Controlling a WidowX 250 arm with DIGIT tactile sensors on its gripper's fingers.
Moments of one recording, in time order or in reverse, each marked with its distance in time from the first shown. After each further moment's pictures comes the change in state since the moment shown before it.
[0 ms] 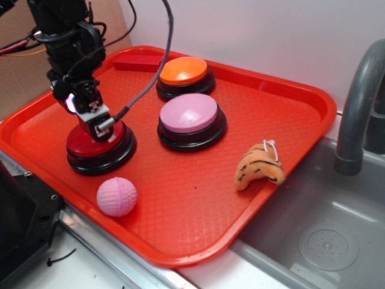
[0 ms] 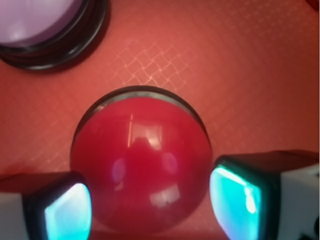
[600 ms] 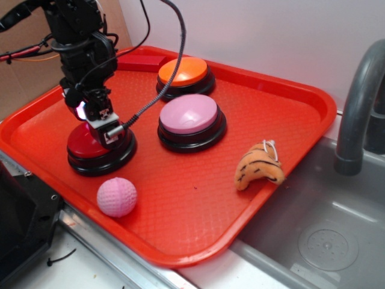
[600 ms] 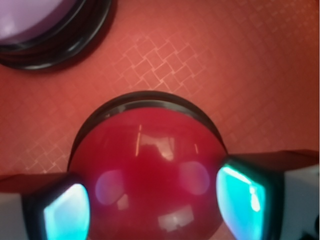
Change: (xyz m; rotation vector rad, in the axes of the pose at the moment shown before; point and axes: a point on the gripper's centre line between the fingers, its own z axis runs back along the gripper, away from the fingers) arm 0.007 0.001 -0.012 -0.002 0.023 -0.012
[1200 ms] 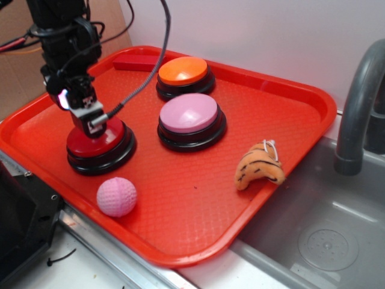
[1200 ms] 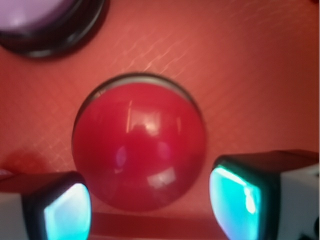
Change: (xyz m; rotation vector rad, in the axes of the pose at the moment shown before) arm -0.012 0.000 0.034 0.024 -0.004 0.040
